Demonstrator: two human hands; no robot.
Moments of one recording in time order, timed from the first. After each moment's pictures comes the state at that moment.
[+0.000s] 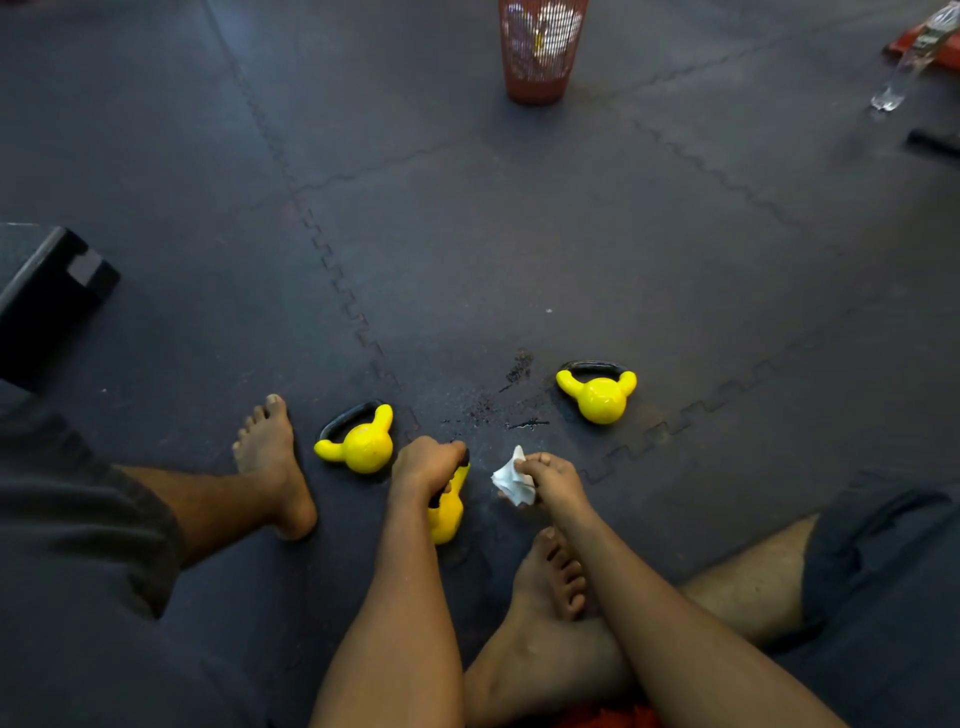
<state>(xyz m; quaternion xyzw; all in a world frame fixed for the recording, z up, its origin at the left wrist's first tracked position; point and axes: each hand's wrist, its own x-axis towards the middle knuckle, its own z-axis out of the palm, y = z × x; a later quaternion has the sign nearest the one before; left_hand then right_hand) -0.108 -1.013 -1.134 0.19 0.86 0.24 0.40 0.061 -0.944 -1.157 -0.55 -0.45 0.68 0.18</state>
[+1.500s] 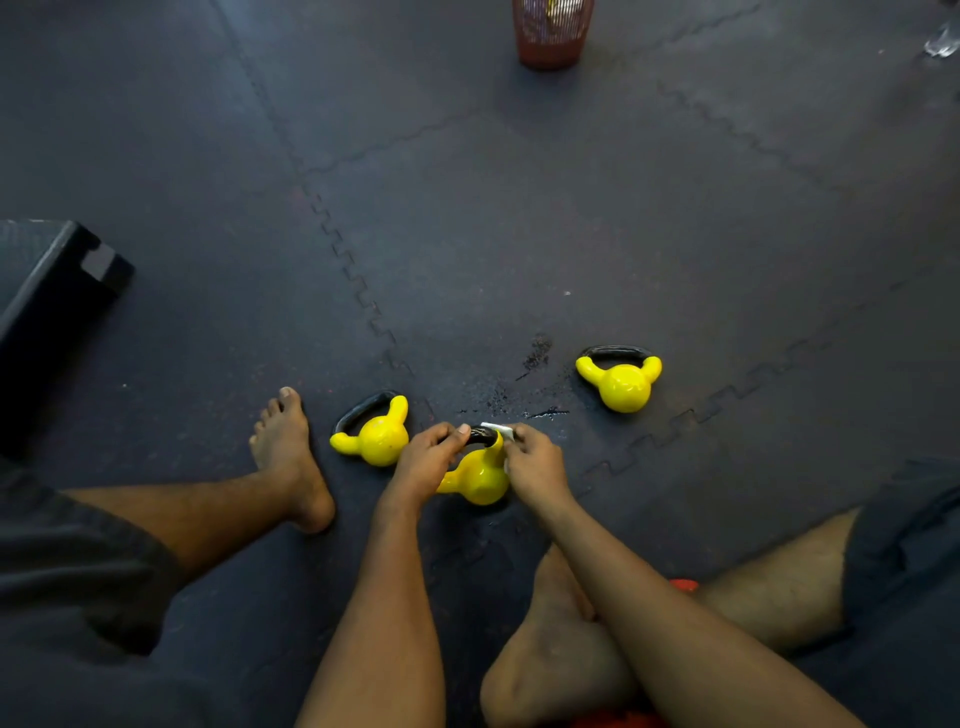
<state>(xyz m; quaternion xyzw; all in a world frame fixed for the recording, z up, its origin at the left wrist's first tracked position) -0.123 -1.033 -1.143 0.25 0.76 0.42 0.43 0.016 -0.956 -1.151 -0.53 -0.64 0.54 0.13</state>
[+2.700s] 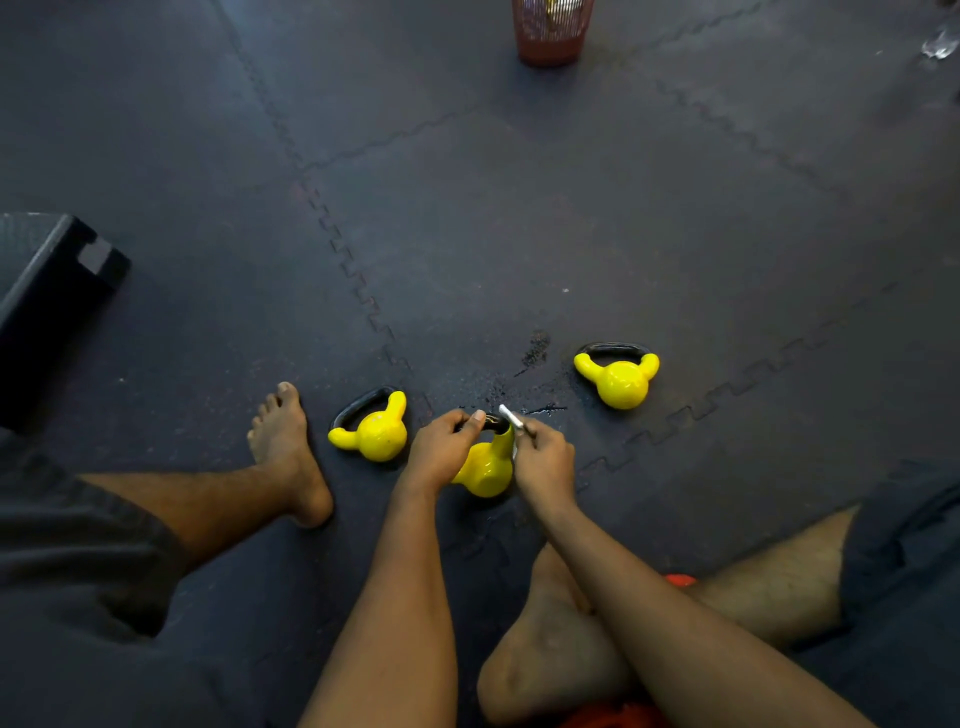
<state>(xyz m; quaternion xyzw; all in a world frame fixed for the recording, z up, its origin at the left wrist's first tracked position) -0.112 -1.013 -1.137 0.31 0.82 0.32 0.36 0.024 -0.963 -1.136 -0.57 -0.62 0.49 0.23</state>
